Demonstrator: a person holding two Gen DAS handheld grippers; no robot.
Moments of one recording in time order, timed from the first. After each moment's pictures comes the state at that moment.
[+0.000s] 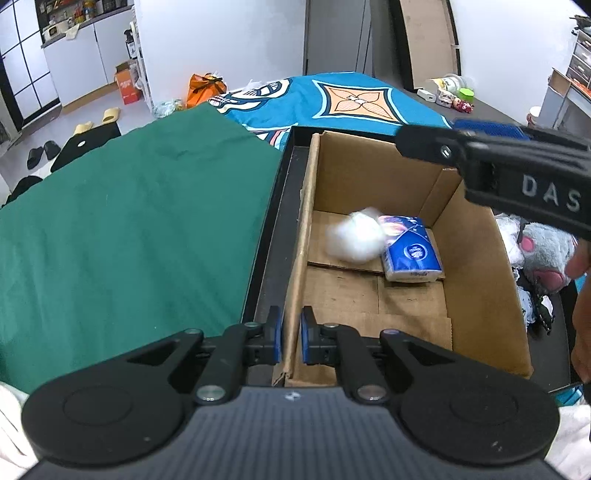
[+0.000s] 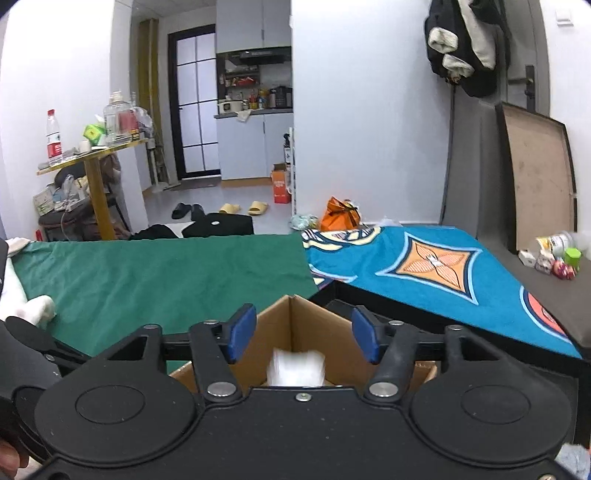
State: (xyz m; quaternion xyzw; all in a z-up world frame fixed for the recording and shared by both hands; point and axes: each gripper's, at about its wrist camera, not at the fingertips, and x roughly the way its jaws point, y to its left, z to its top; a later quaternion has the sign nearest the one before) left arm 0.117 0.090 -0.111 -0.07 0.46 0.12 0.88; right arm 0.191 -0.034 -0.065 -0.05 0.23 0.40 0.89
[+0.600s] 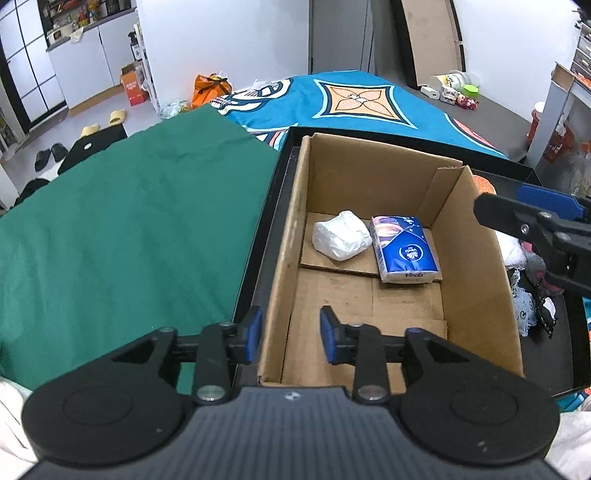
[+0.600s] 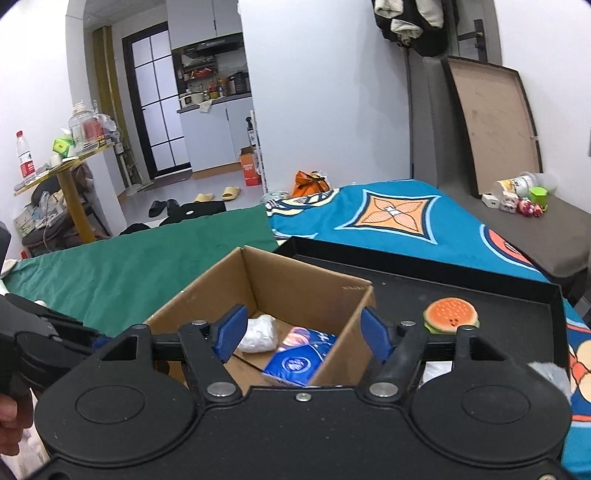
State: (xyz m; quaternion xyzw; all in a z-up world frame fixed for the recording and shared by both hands) left arm 0.121 0.073 -0.108 -0.05 0.46 0.14 0.88; right arm 0.185 -0.089 -0.084 -0.02 0.27 0.35 0.90
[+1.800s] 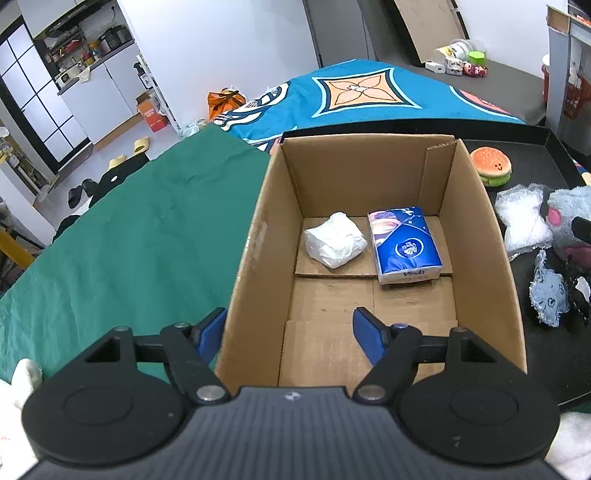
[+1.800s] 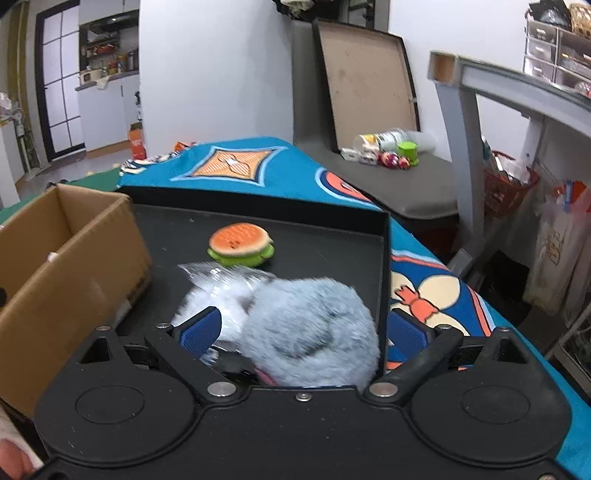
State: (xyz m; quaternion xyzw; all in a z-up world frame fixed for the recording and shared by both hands) left arm 0.146 0.025 -0.115 0.05 0.47 0.19 0.86; right arm 0.229 -0.201 -0.153 -0.06 0.31 0.19 0.93
